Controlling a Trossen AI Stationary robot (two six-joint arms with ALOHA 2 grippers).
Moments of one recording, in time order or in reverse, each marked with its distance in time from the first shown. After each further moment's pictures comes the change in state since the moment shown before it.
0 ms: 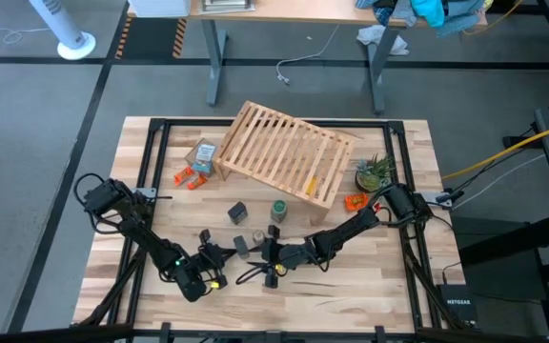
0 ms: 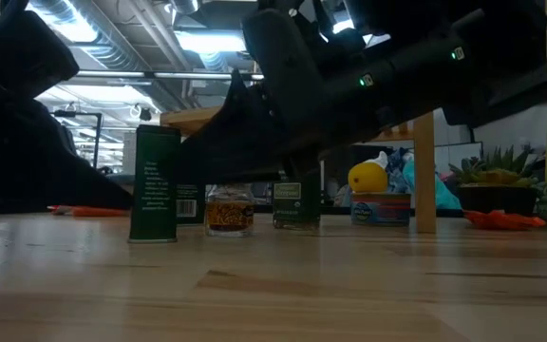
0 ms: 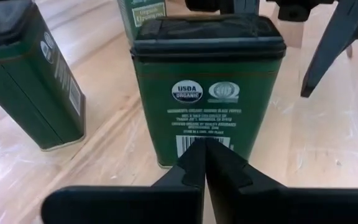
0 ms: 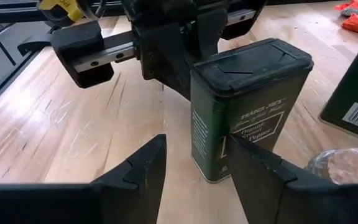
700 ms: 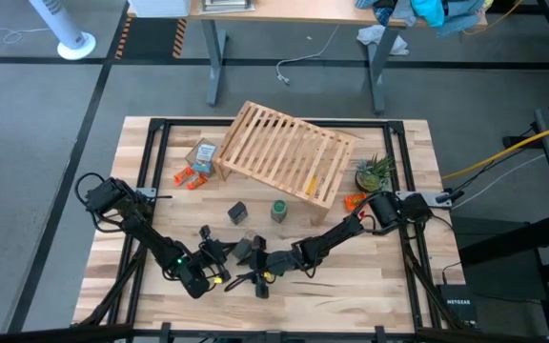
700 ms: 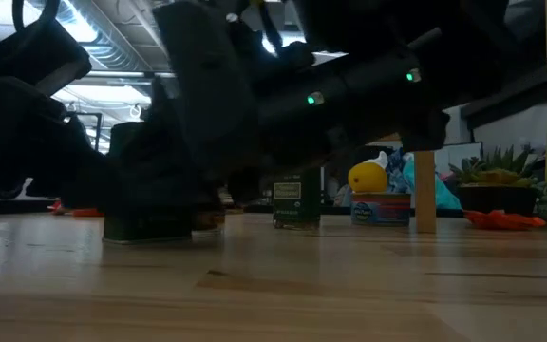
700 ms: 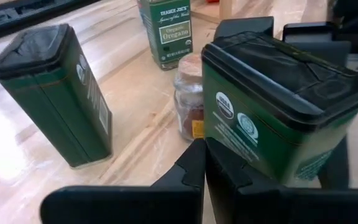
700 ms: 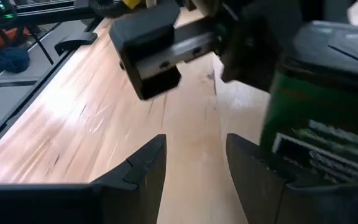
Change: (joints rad) left arm 0.034 0.000 0.000 -0.004 -0.063 0.023; right arm 0.000 0.162 0.190 0.000 -0.130 0.022
